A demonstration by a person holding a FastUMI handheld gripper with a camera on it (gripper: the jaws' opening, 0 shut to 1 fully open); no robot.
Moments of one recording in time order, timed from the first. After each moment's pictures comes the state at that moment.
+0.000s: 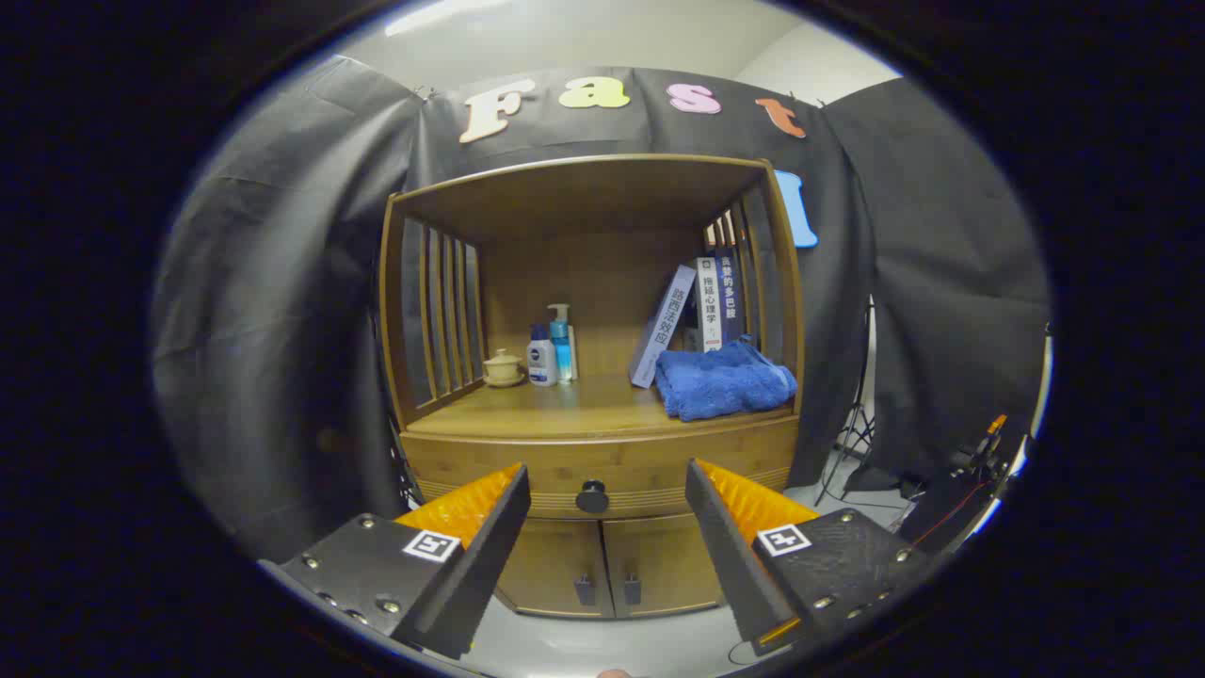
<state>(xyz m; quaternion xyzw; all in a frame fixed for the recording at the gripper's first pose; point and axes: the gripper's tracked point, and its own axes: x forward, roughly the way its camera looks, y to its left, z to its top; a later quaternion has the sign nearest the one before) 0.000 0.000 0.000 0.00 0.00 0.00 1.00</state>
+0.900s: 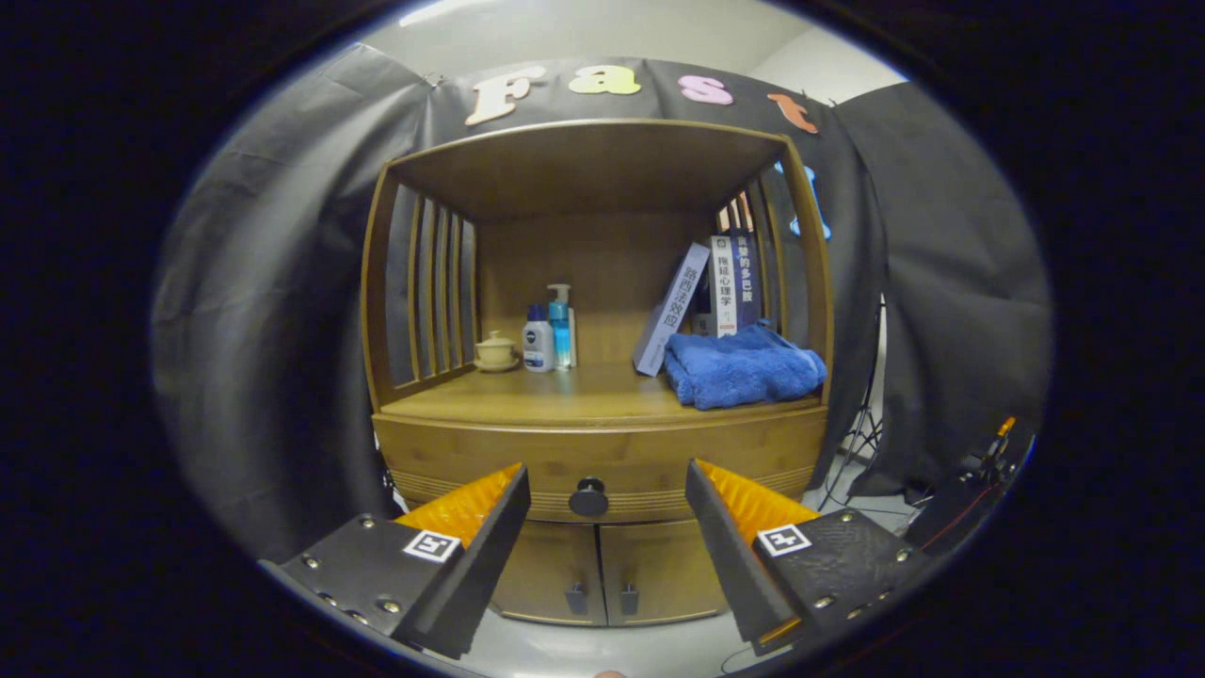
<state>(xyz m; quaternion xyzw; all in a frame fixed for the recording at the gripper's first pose) 0.072 0.001 -0.041 -0.02 0.00 0.00 1.00</state>
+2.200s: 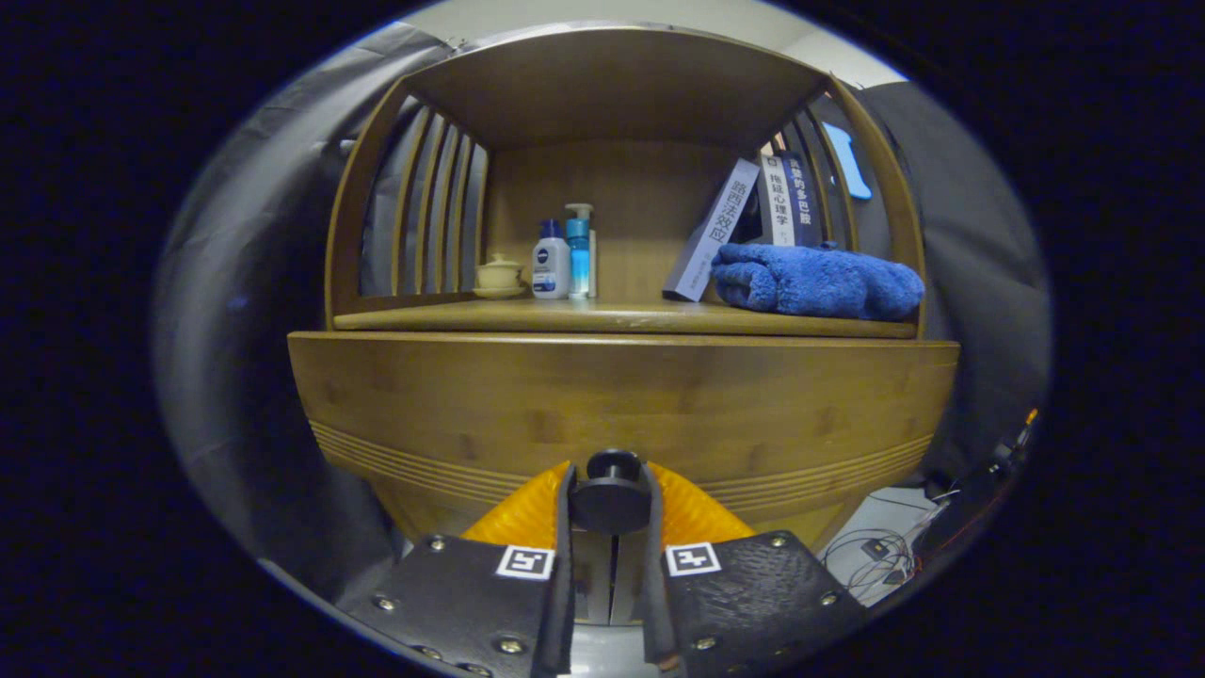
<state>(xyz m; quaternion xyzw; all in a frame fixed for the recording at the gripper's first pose) 0.130 0.022 -0.140 -0.04 0.05 0.02 1.00</state>
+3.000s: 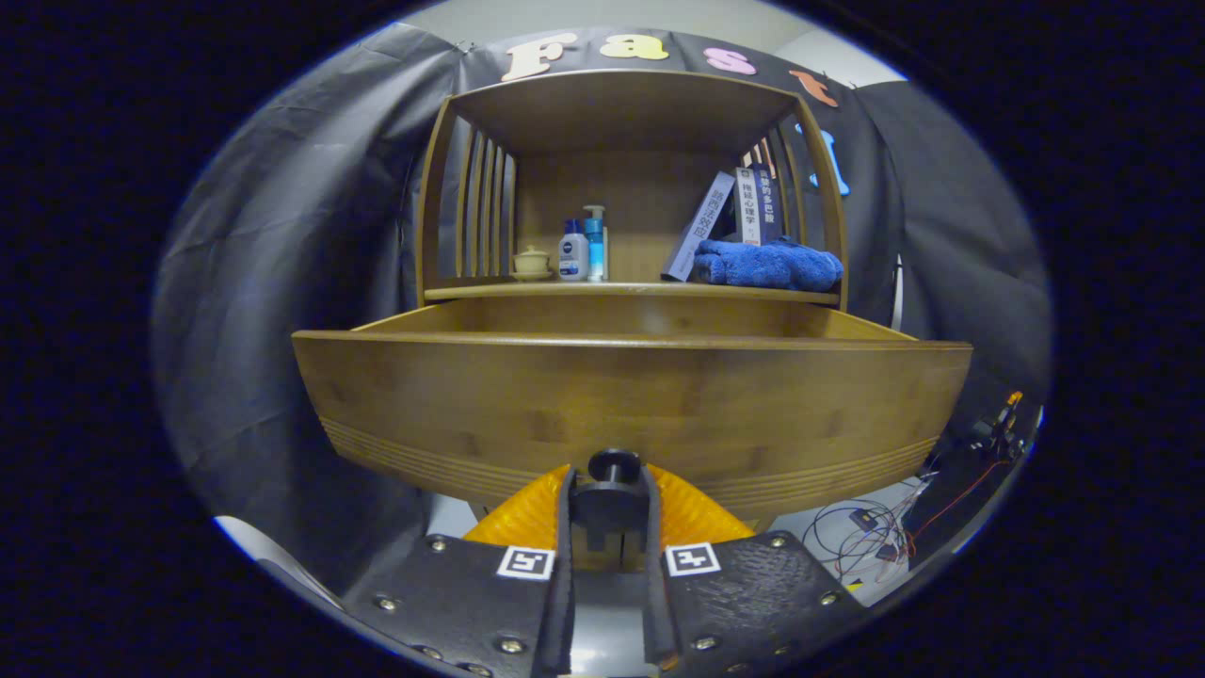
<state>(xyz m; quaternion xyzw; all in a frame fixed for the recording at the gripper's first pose) -0.004 0.023 -0.161 -0.04 0.07 0.02 1.00</state>
